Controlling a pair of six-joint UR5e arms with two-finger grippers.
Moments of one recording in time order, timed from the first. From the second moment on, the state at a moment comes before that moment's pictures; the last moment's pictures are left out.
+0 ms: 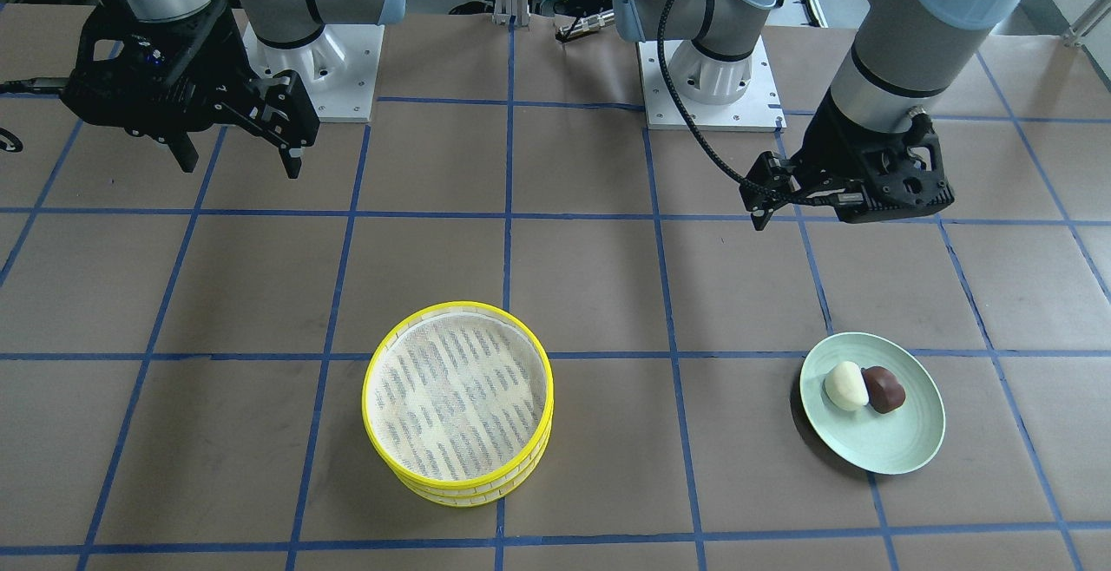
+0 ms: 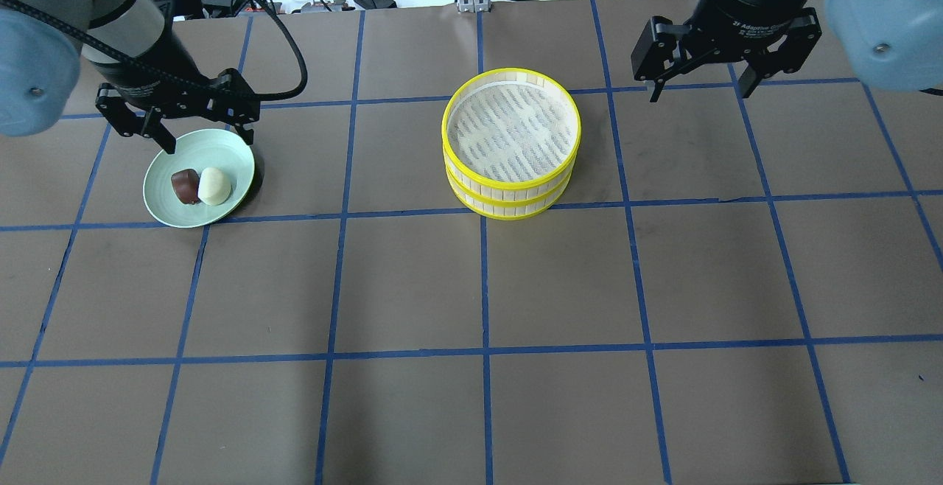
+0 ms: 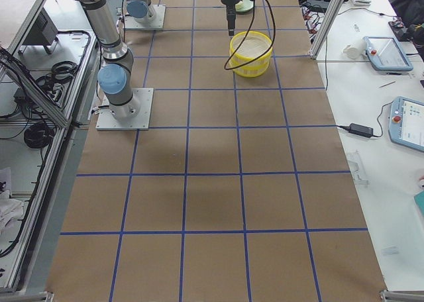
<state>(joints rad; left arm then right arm) -1.46 -1.61 -1.63 -1.48 1.62 -0.01 1.60 -1.58 1.54 -1.62 -1.61 0.06</state>
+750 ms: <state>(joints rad) -1.32 -1.83 -1.67 -1.24 1.62 0.26 1.66 -1.33 1.54 -1.90 -1.58 0.15</state>
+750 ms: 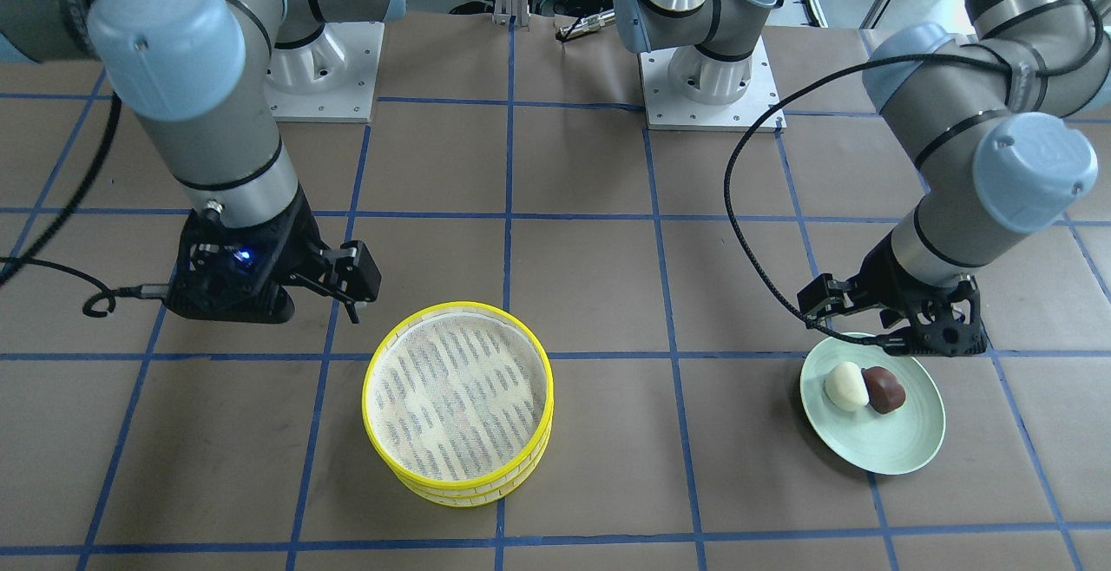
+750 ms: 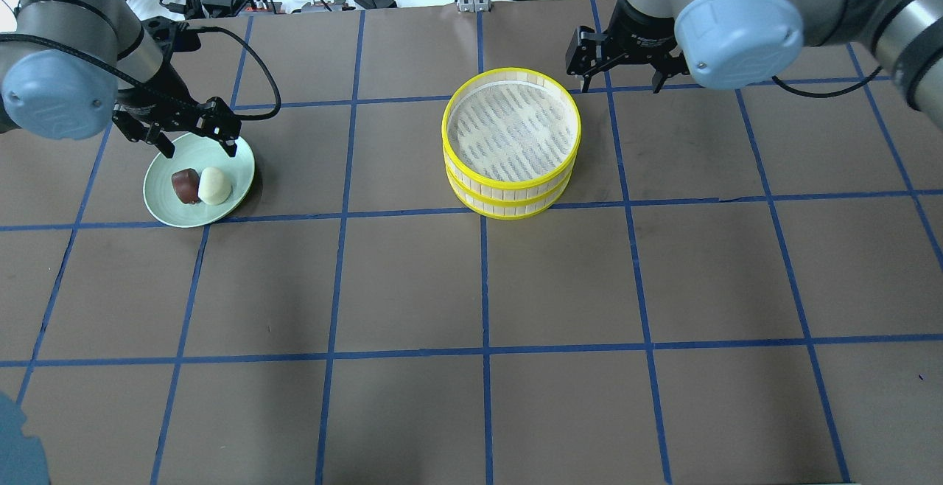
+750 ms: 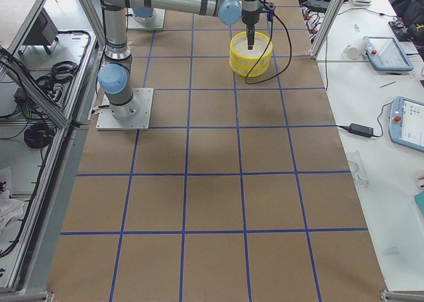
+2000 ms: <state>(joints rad) -1.24 -2.04 -1.68 -1.03 1.64 0.55 1.71 -1.11 1.57 -2.14 -1.57 0.26</state>
